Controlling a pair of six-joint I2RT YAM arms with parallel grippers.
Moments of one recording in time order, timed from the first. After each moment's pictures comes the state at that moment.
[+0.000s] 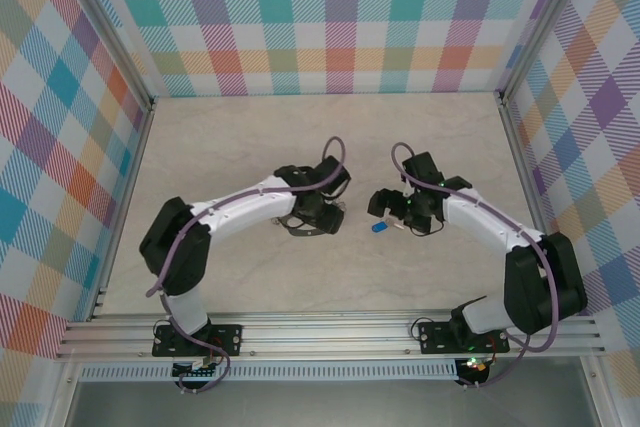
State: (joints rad) left arm -0.86 1.80 1.38 -0.85 -0.07 -0.32; right arm 0.39 1.39 0.87 -0.65 -0.23 0.64
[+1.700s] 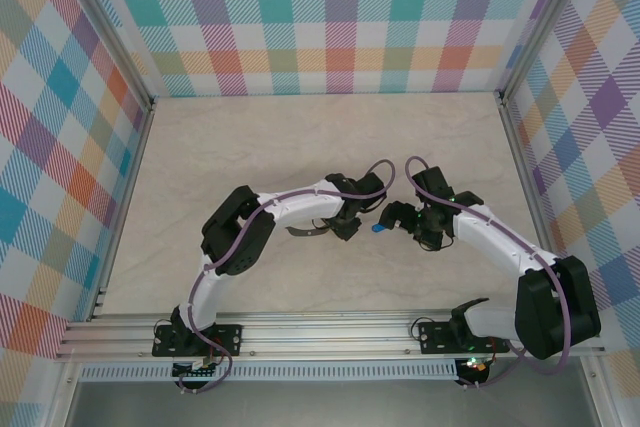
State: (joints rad) left arm -0.94 2.15 1.64 -0.92 -0.25 -0.13; right arm 0.37 1.27 0.76 -0.70 -0.19 0.73
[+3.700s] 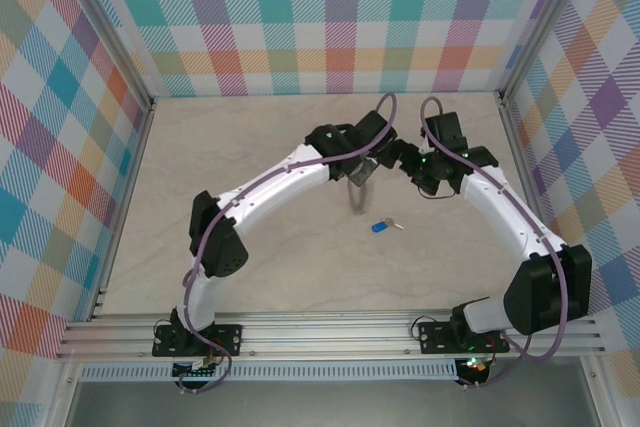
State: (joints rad) left arm -0.91 2.06 2.13 -1.07 -0.41 -0.01; right arm 0.28 1.39 1.20 -0.72 -0.25 0.73
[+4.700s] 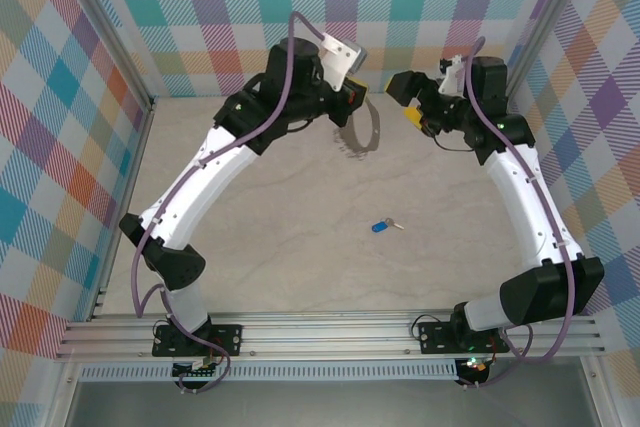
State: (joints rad) left arm -0.72 1.79 2.20 -0.72 0.19 -0.04; right arm 0.17 1.42 1.56 -0.57 -0.63 0.81
